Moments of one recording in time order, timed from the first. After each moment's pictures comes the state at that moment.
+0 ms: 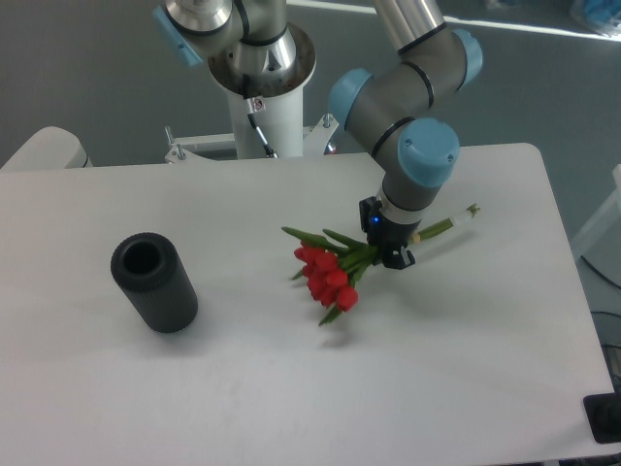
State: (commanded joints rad) arm 2.60 -1.95 -1.71 -1.04 1.47 1.59
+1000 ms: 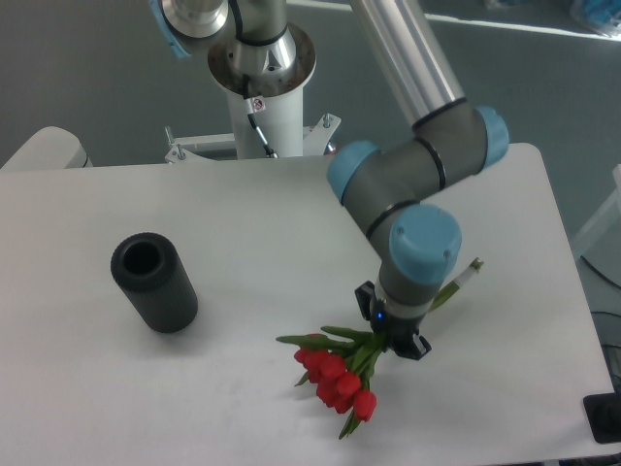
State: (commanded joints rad) arm 2.46 -2.23 -1.25 -1.25 1.60 1.39
